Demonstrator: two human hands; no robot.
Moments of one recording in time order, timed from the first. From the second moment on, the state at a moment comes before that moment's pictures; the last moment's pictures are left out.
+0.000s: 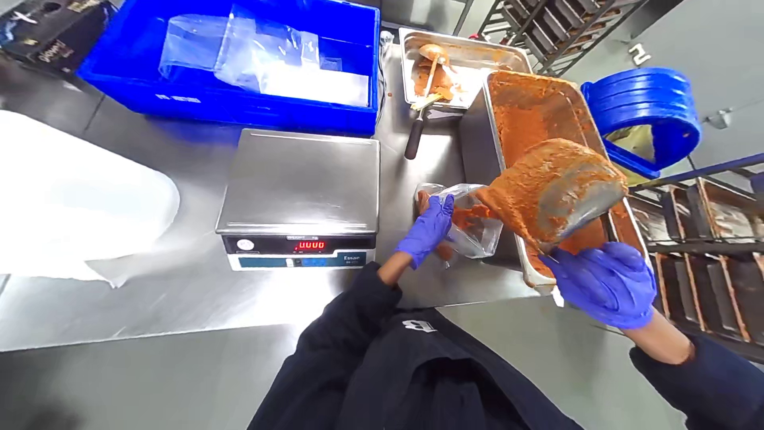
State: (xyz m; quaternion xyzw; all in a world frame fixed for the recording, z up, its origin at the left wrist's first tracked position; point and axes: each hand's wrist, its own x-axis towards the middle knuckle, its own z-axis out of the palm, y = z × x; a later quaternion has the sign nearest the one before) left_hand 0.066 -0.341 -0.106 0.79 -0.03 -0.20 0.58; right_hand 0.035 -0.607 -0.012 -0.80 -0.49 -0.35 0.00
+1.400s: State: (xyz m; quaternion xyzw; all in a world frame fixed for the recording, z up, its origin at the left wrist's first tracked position) left_hand 0.062 -0.318 -0.121 0.77 0.05 -0.24 0.59; right_hand 0.159 -0.679 -0.064 -0.94 0.16 0.28 0.10
